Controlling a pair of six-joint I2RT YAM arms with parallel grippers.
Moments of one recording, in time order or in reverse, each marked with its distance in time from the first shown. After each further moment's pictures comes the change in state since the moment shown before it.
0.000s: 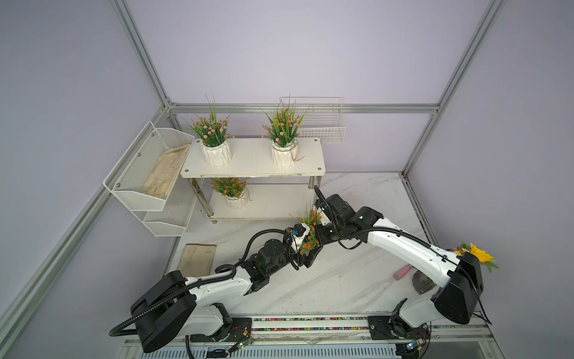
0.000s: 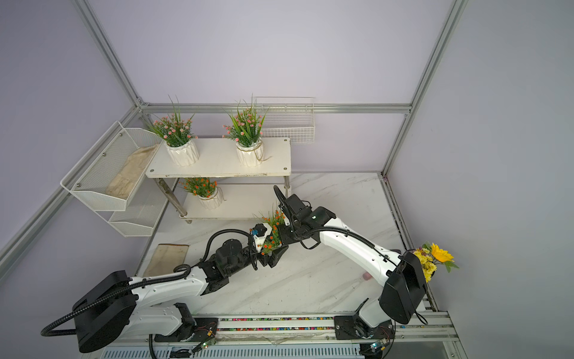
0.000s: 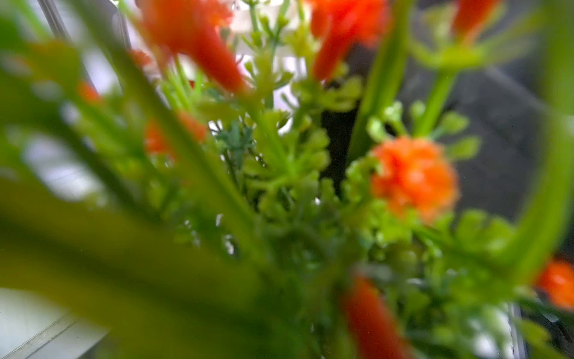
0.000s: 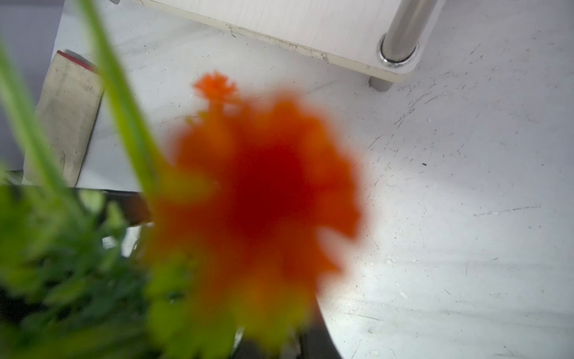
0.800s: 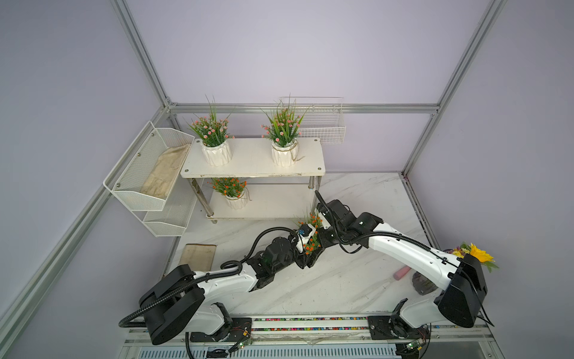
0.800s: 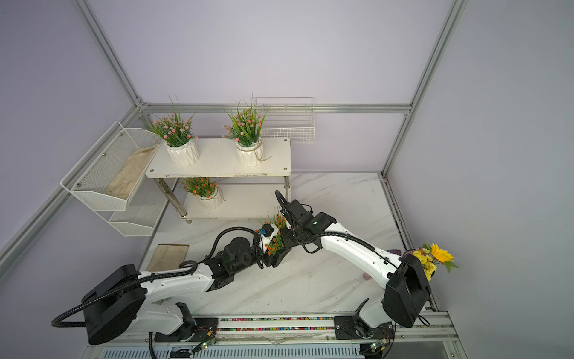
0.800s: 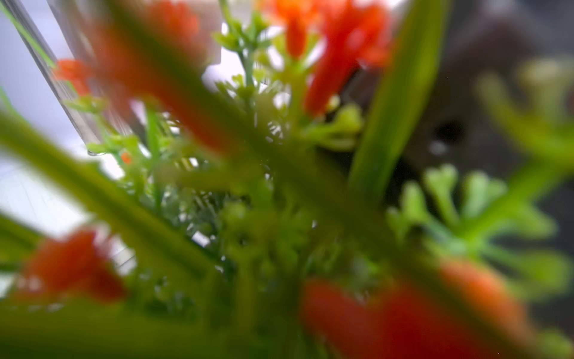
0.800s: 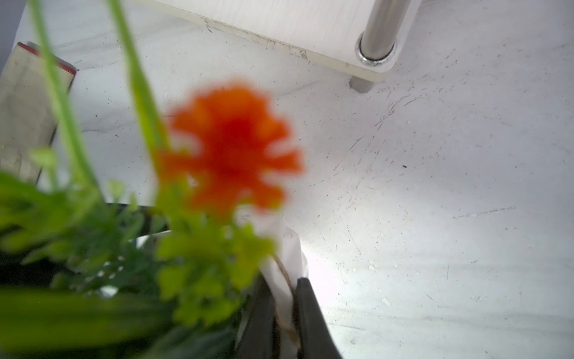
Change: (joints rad) left arm -0.009 0.084 0.046 -0.056 0.003 -0.002; right arm 0.007 -0.031 -0.116 0.092 0.065 -0.026
